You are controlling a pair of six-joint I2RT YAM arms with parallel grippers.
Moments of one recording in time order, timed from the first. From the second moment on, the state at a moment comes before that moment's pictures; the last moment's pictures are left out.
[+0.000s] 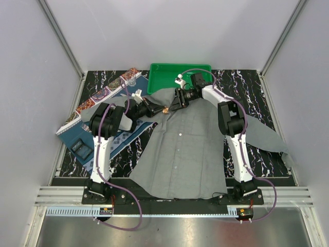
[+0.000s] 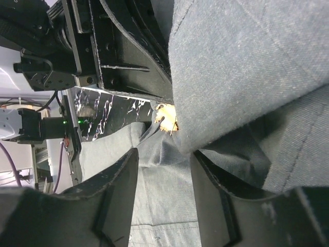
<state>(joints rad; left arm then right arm) -0.25 2.33 1.07 1.12 0.65 -1.20 0.32 2.48 2.01 -0.54 -1.05 0.06</state>
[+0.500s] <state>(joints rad) -0.25 2.33 1.07 1.16 0.65 -1.27 0.31 2.46 1.94 -0.54 -0.99 0.02</state>
